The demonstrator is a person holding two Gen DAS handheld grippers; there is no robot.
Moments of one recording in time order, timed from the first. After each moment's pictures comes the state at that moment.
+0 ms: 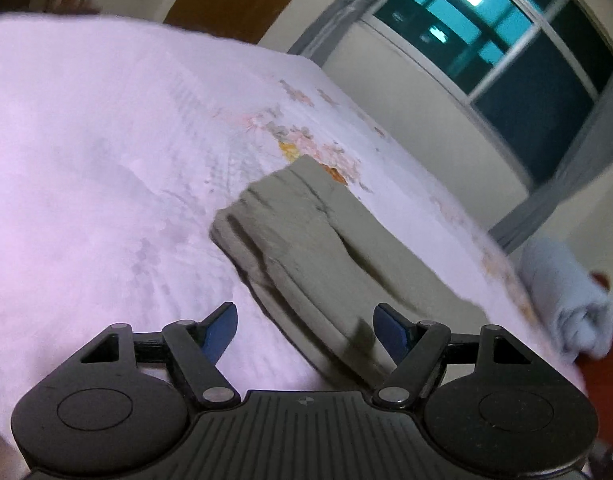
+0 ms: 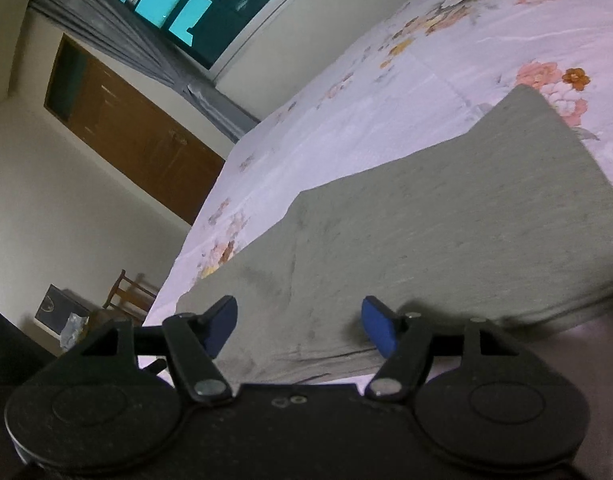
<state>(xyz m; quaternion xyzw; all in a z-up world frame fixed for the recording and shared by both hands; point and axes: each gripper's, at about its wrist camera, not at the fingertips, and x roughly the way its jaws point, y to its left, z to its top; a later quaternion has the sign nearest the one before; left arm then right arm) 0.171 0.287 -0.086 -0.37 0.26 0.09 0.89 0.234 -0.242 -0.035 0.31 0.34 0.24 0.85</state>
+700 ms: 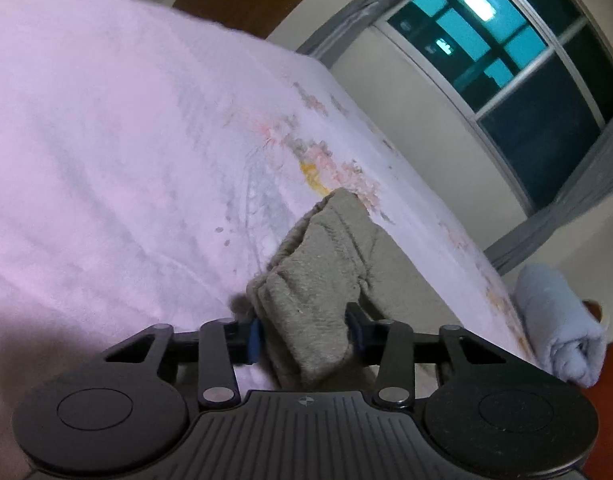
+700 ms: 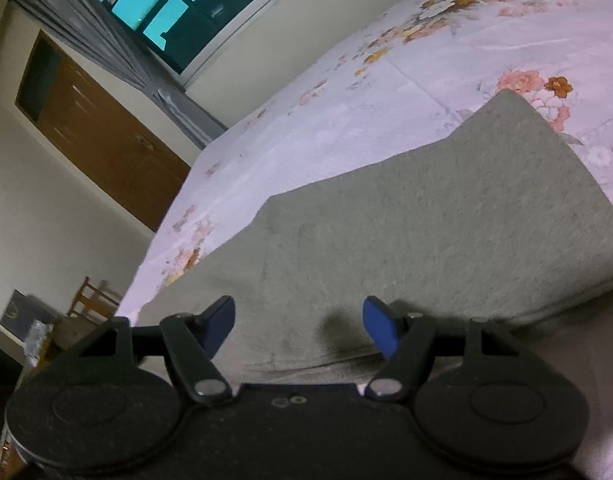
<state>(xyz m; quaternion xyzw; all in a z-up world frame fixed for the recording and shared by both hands) 0.229 0.322 -0.111 -0.38 0.25 0.08 0.89 0.230 -0.226 -0.042 0.28 0.34 0.18 0.88</state>
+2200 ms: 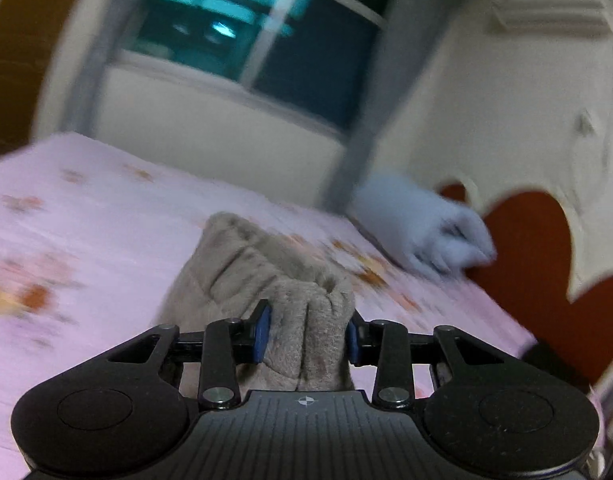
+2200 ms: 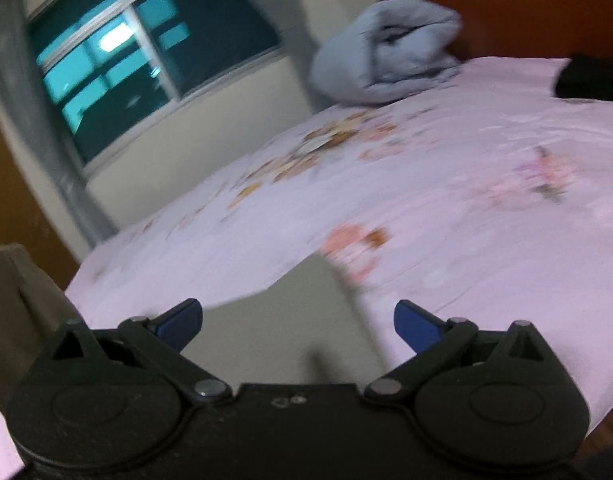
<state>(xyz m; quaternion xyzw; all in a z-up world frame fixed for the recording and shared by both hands) 0.257 0.059 0.095 -0.16 0.19 -0.16 0.95 0.176 -0.334 -0.005 0.24 0.21 -0.04 0.95</state>
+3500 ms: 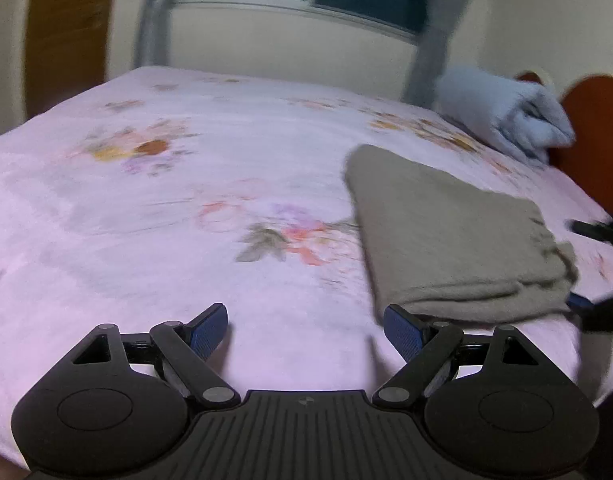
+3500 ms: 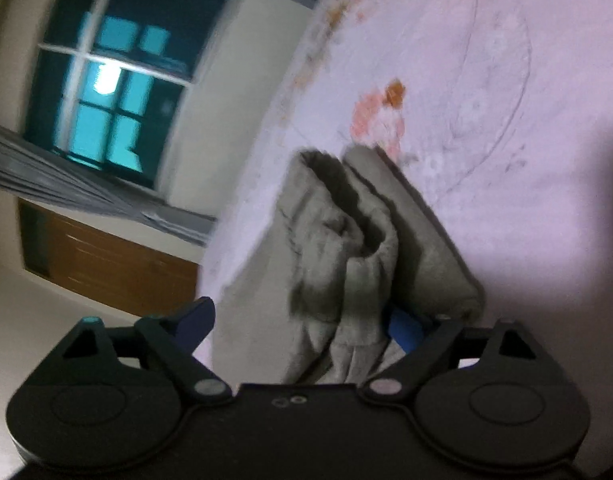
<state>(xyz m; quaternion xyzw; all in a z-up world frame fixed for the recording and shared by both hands) 0.159 0.085 -0.052 -0.07 0.32 -0.05 0.94 0.229 -0.369 -0.096 0.49 0.30 0.12 0.81</state>
